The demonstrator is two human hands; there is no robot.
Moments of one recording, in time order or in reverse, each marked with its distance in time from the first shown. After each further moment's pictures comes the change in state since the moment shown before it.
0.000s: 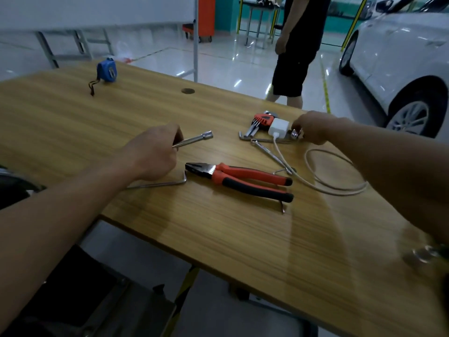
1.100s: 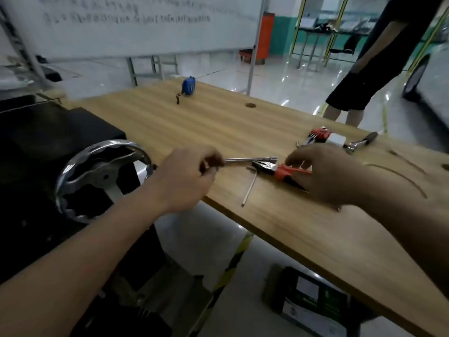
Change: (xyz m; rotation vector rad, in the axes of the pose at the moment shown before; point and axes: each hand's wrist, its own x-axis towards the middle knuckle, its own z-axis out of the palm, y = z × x) left_hand -0.166 0.004 -0.062 -0.211 0.192 0.009; right_hand -0.204 -0.173 -0.068 0.434 0.327 -0.372
